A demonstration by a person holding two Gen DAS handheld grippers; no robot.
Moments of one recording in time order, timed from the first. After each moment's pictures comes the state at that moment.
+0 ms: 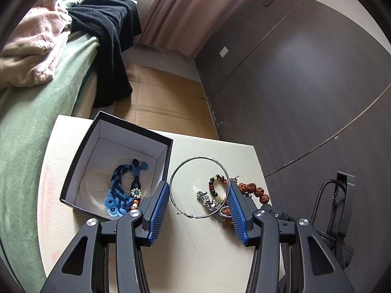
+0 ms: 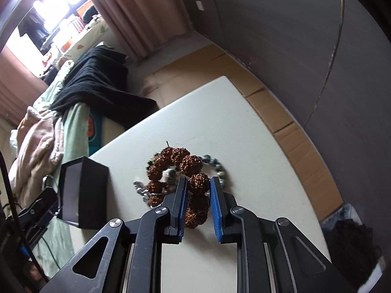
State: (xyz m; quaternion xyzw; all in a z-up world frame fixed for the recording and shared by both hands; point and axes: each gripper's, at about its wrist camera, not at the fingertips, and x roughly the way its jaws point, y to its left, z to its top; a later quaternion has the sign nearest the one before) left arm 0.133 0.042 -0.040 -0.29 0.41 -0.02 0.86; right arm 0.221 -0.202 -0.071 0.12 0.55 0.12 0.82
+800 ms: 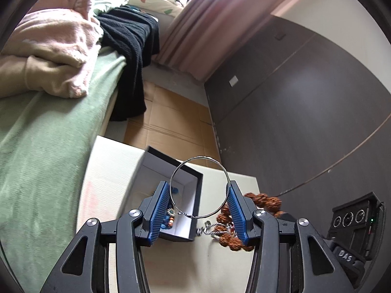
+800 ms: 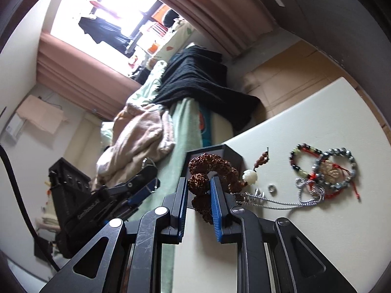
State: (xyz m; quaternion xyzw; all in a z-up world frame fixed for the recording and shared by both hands) left arm 0.092 0.109 -0.010 -0.34 0.35 0.01 0.87; right arm 0.180 -0.141 -0.009 0.26 0.46 0.39 0.75
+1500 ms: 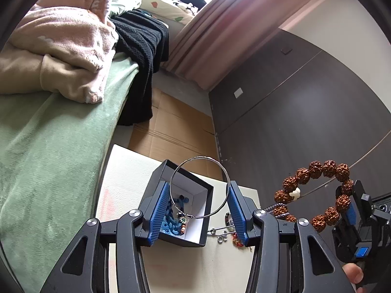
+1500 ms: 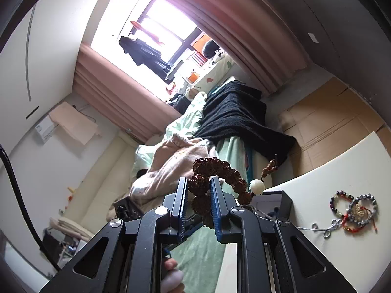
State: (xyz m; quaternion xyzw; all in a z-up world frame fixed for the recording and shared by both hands) left arm 0.078 0.139 -0.005 -0.37 0.33 0.03 0.87; right arm 0.164 -0.125 0.071 0.29 0.35 0.45 0.77
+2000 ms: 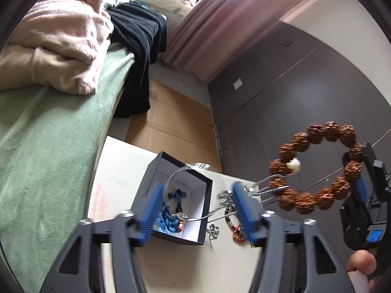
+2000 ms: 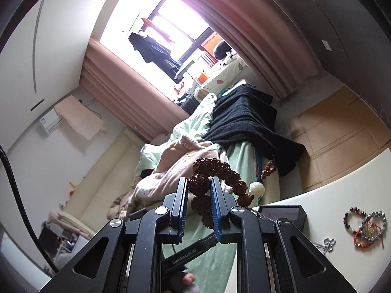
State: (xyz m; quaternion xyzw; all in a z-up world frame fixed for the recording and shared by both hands) left arm 0.093 0.131 -0.016 -0.37 0.36 0.01 0.86; right arm 0.174 -0.095 0.079 0.27 0.34 0.46 0.77
